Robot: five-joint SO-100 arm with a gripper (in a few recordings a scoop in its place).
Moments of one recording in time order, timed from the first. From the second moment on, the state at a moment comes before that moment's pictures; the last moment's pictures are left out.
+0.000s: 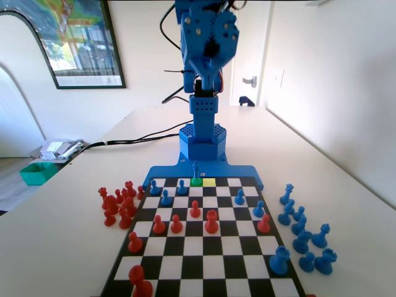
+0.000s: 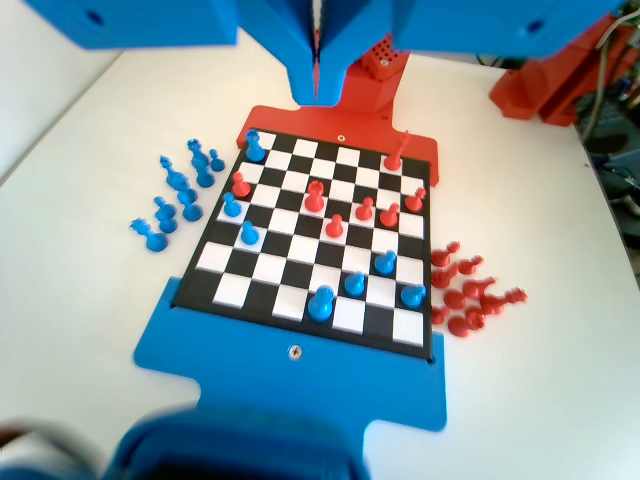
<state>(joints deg) -0.7 146.5 117.9 95.7 -100.5</state>
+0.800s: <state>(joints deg) -0.2 168.8 124.6 91.8 -99.3</state>
